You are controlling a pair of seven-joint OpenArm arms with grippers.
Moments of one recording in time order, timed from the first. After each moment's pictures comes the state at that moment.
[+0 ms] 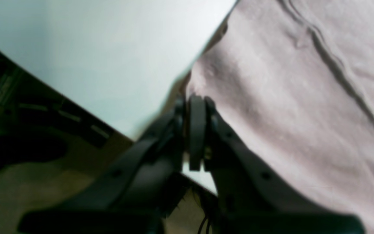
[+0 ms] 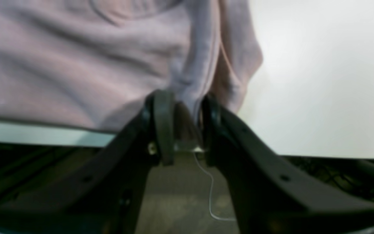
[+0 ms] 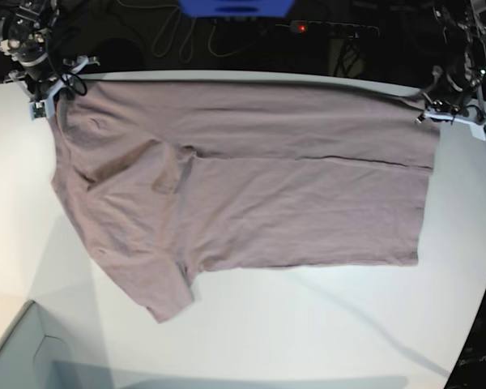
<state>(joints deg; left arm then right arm) 21.1 -15.3 -26.0 84.2 -37.3 2.9 39.5 -23.4 -0.6 40.5 89.1 -11.8 39.2 -23.2</state>
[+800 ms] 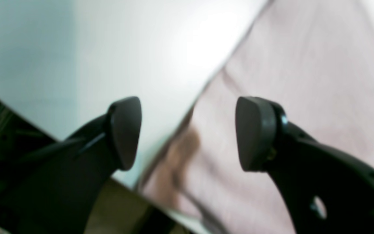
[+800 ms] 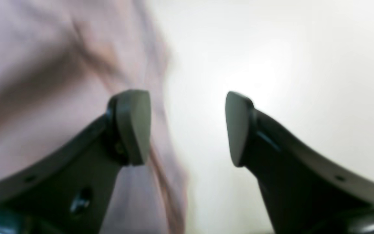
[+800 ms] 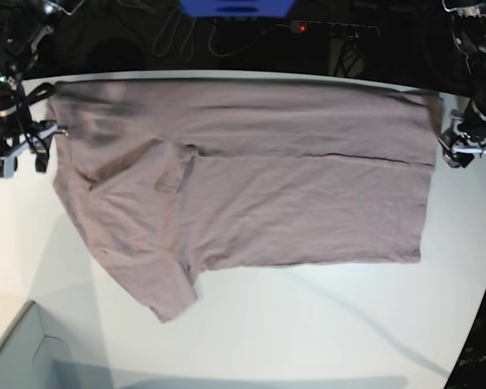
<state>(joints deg) 14.5 -16.2 -31.6 87.4 -37.3 3.1 41.2 -9.5 -1.4 47.7 95.2 -8.3 39.2 -23.8</state>
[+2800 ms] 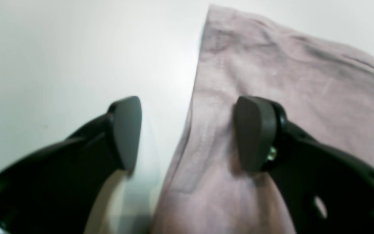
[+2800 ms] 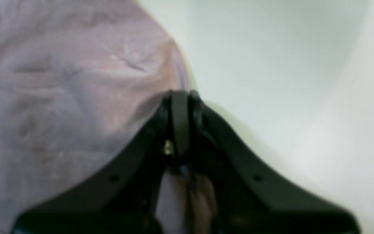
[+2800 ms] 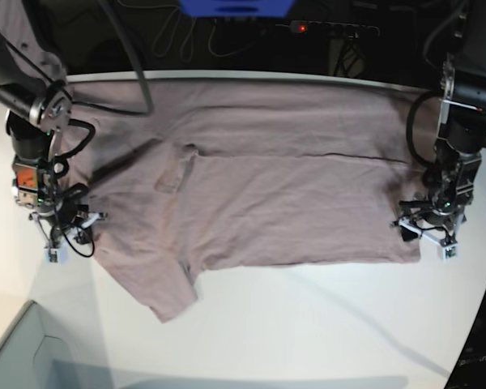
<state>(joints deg) -28.0 -22.7 13.7 24.2 -31.9 -4.4 5.6 28.9 15.3 28.2 20.6 -21.7 28.5 1.2</state>
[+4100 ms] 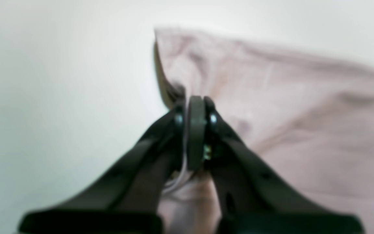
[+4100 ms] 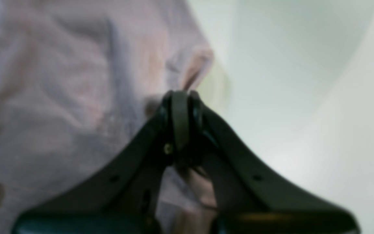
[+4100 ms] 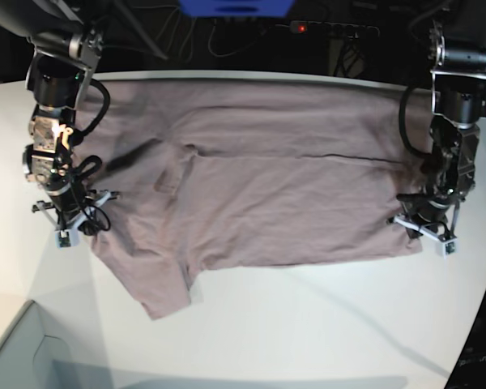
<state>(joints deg) -17.2 -21.6 0.7 45.1 -28.9 -7.6 12.6 12.7 8.3 26.0 51.8 -17.8 28.7 -2.3</state>
